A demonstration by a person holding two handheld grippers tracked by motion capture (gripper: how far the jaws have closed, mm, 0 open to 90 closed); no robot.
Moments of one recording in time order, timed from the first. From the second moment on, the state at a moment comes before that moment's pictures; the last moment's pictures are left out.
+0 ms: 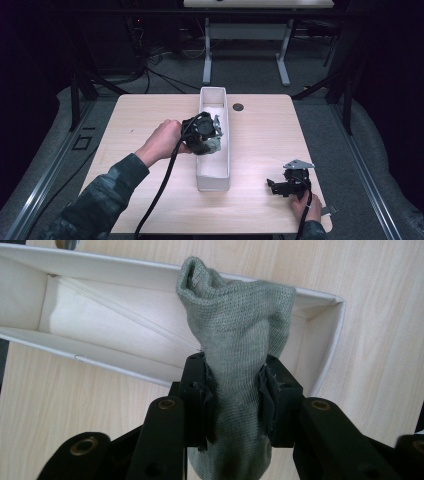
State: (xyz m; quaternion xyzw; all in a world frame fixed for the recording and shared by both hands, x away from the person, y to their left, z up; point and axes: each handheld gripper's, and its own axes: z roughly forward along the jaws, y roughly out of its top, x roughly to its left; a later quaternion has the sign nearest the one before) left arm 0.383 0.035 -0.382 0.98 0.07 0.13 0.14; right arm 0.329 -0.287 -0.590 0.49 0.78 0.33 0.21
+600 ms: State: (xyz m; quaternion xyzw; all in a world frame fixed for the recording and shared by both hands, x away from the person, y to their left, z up) left arm 0.379 0.024 -0.401 0.98 0.06 0.10 0.14; right arm 0.329 -0.287 -0.590 0.49 0.78 0.33 0.21
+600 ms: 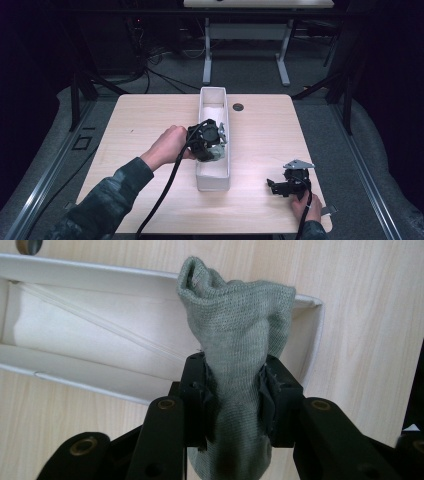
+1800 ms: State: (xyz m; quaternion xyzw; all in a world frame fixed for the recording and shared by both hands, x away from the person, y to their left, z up) left arm 0.372 0.010 -0.441 0.99 0.04 0.06 0.11; right arm 0.329 -0.287 -0.590 0.49 0.78 0.33 0.21
